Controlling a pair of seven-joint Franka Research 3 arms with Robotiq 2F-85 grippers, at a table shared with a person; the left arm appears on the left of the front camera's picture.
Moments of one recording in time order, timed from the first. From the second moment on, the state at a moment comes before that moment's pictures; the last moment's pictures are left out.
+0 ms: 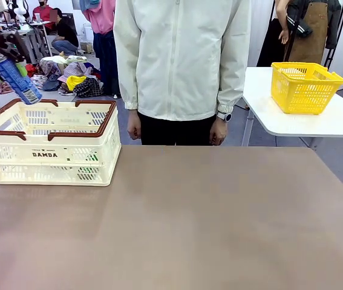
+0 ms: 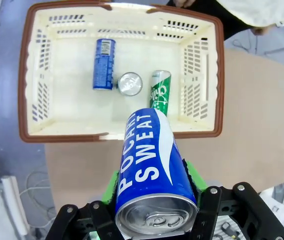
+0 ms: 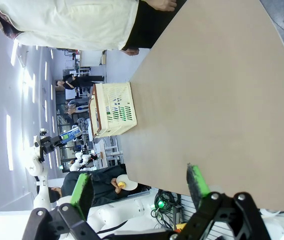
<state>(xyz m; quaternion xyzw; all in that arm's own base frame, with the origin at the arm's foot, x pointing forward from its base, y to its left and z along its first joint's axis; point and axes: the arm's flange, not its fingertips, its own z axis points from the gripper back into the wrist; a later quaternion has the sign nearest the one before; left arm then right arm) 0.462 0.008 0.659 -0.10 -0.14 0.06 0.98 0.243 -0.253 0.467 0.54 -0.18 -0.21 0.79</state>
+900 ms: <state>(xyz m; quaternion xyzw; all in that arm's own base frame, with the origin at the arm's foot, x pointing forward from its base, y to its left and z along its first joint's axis) 0.565 0.029 0.577 0.02 -0.04 -0.07 1.00 0.243 -0.253 0.467 0.54 -0.18 -0.21 0.79</state>
